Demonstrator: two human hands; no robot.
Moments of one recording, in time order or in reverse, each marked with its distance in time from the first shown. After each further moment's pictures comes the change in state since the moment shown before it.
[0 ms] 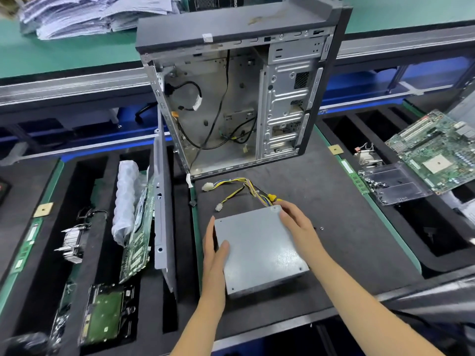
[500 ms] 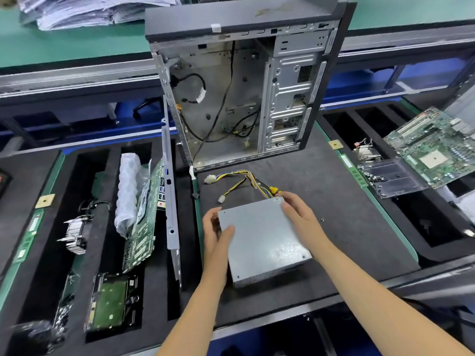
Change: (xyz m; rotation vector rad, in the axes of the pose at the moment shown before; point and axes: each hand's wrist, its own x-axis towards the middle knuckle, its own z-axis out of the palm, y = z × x) left_hand 0.013 0.004 -0.005 0.016 0.014 0.027; right_hand -0.006 -0.006 0.002 -0.013 -0.047 -0.032
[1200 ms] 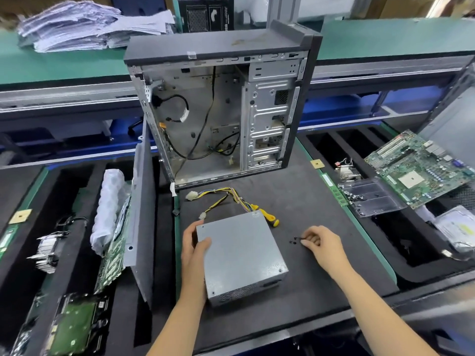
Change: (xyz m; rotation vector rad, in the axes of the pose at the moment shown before) left_hand 0.009 -0.004 0.018 -0.033 0.117 0.047; right_hand 0.000 0.036 -0.104 -0.742 0.219 0.081
